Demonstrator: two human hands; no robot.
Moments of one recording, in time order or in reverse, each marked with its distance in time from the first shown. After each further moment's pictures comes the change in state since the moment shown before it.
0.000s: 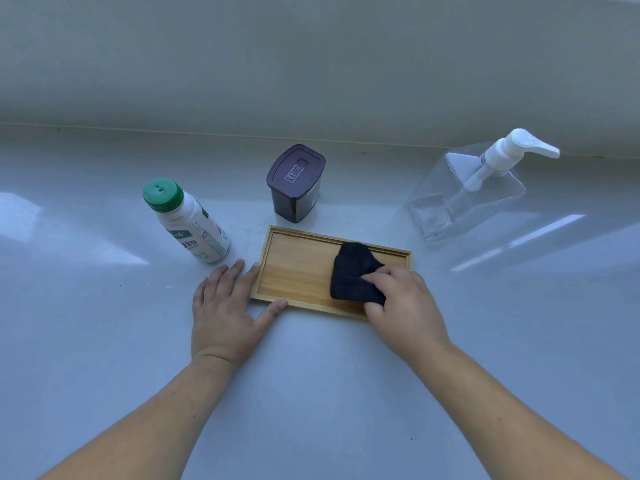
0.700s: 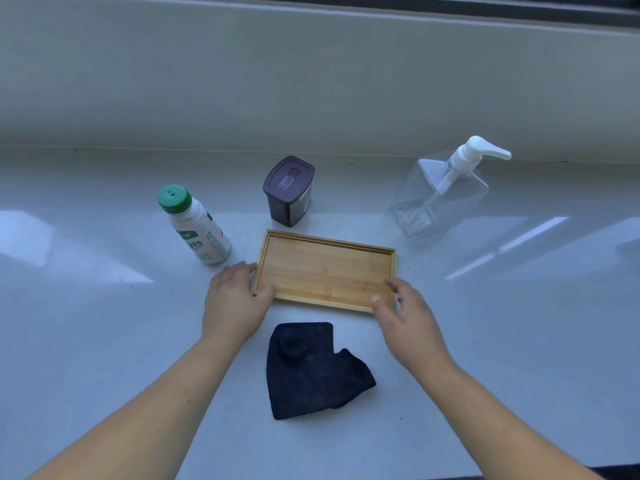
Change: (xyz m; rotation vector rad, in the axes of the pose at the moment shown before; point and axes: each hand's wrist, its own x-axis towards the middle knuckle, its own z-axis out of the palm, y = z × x) left_hand 0.012 0.034 -0.040 -0.193 -0.222 -0.204; right_hand -0.058 0.008 -0.013 0.398 0.026 0.299
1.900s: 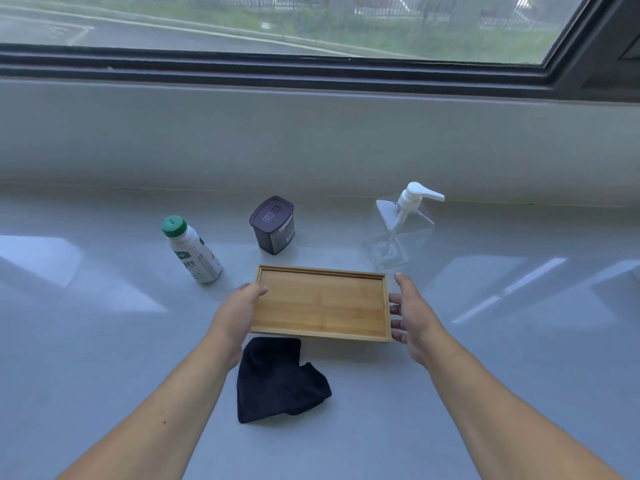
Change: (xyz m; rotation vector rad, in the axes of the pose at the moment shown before) left_hand -0.066 0.106 -0.035 -0.874 -0.214 -0.413; right_hand 0.049 0.026 -0.091 0.649 -0.171 0.352
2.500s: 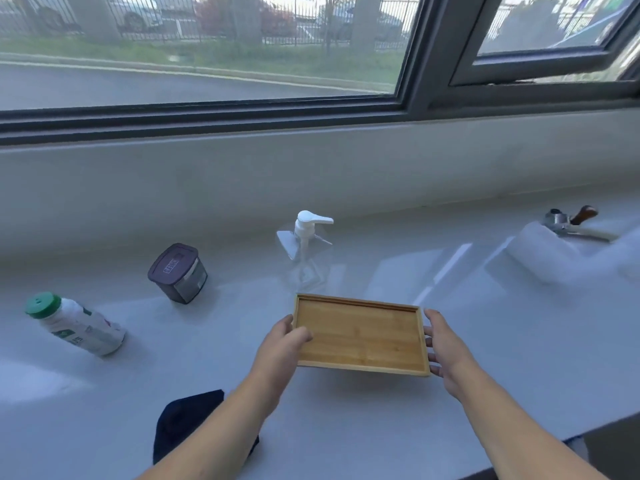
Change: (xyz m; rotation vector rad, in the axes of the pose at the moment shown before) left_hand -0.060 0.018 0.187 0.202 -0.363 0.073; right_hand -0.046 0.021 -0.190 0.104 0.331 0.059
